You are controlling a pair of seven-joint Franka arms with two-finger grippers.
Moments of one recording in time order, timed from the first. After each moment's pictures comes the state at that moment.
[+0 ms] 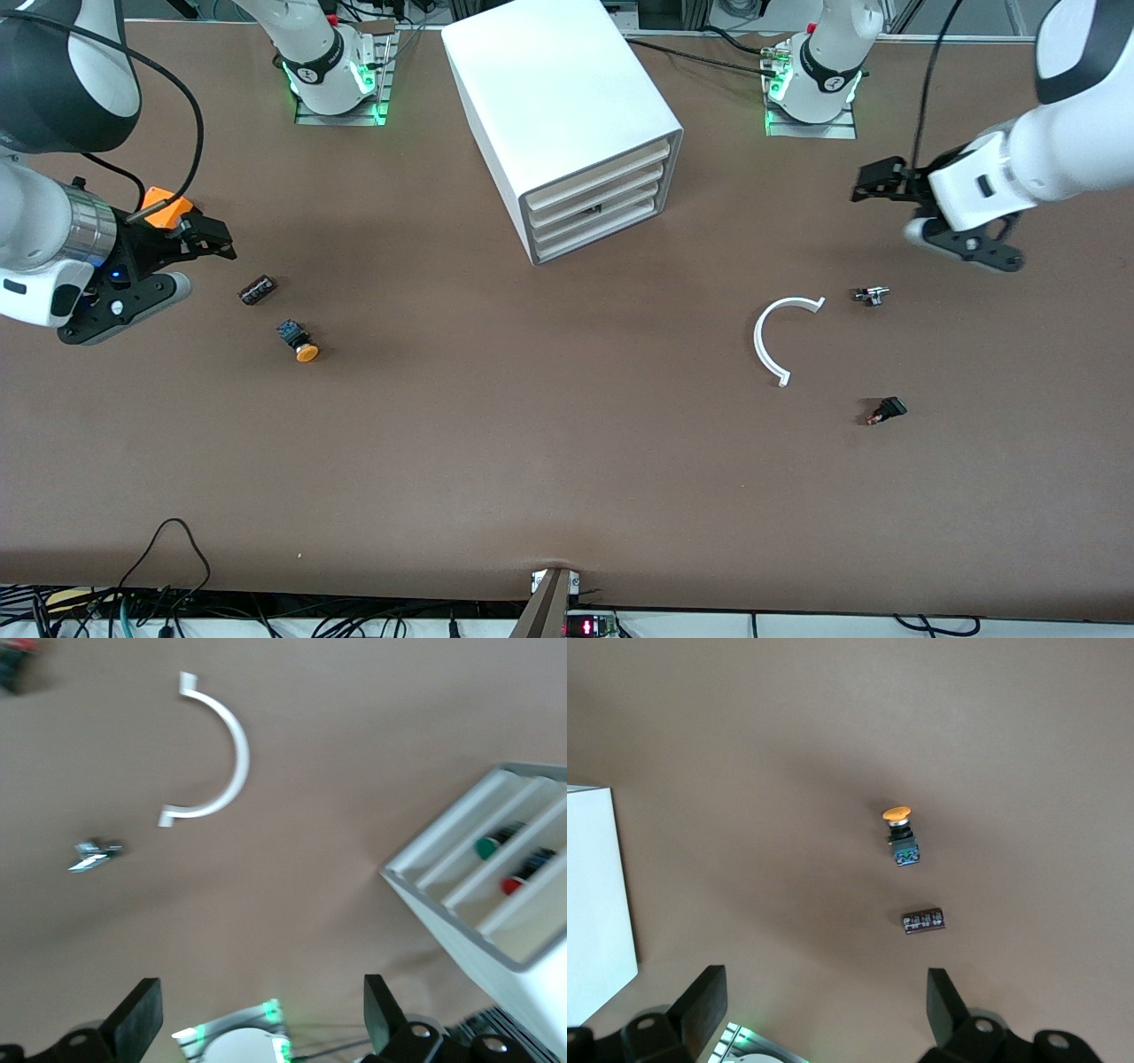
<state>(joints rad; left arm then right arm) -0.02 0.06 -0.10 -1.71 -0.24 1.45 0.16 0.04 0.32 0.06 -1.33 0.02 1.45 -0.38</state>
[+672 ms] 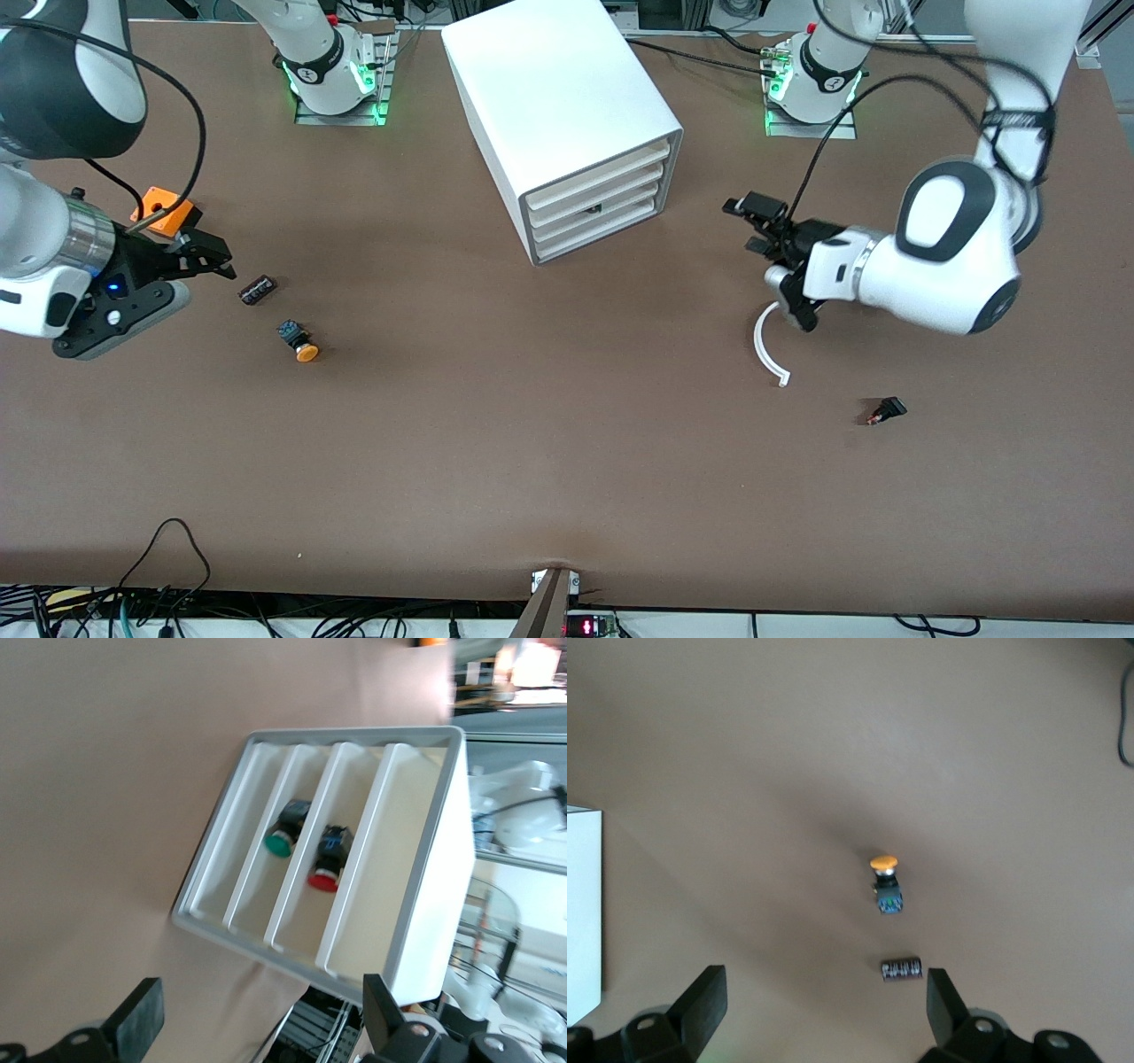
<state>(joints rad) -0.03 0.41 -0.15 -1.73 -0.76 1.48 0.63 0.07 0.33 0.06 -1.33 0.02 1.56 -0.45</state>
